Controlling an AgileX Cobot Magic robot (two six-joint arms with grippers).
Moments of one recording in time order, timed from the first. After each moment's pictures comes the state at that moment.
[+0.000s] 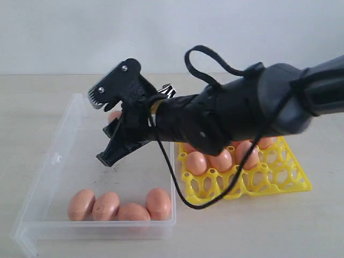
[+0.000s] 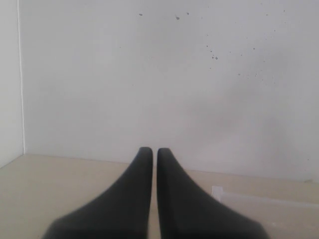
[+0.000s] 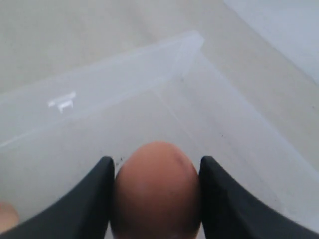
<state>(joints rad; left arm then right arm) 0.12 0.00 0.00 -0.32 -0.06 0.27 0.84 1.87 -1.07 -0.07 -0.19 -0.16</state>
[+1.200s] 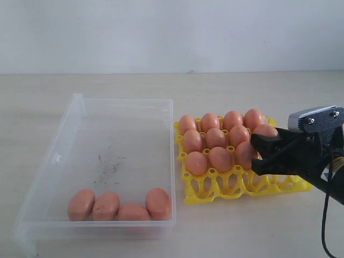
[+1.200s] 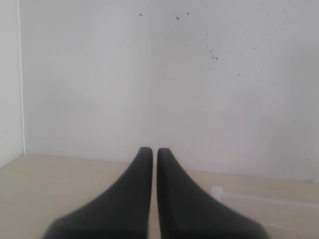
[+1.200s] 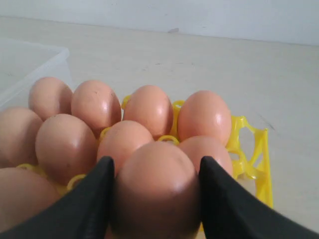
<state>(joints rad) 0.12 0.00 0.00 -0.32 -0.06 0.27 0.19 1.87 -0.33 -0.27 -1.15 0.11</state>
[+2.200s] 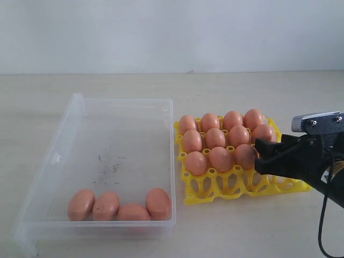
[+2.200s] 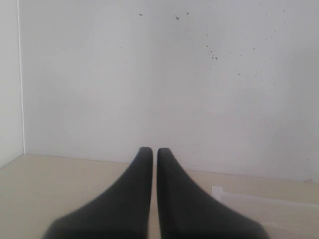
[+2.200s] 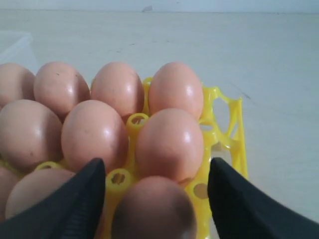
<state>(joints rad) 0.12 0.00 0.00 -0.32 -0.06 0.27 0.19 1.91 -0.33 -0.20 -1.13 0.15</state>
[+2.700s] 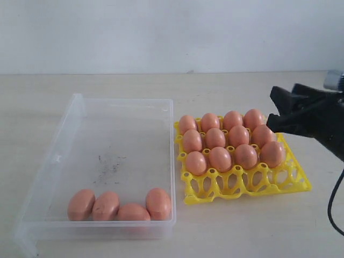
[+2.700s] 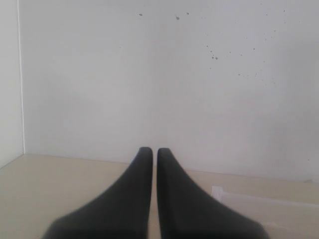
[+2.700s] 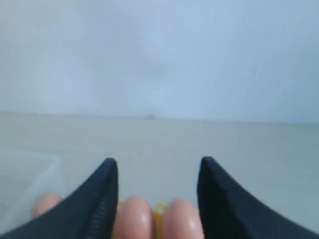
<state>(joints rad) 0.12 0.00 0.00 -0.32 -0.06 0.27 0.19 1.62 -0.33 -0.20 -1.15 0.20</state>
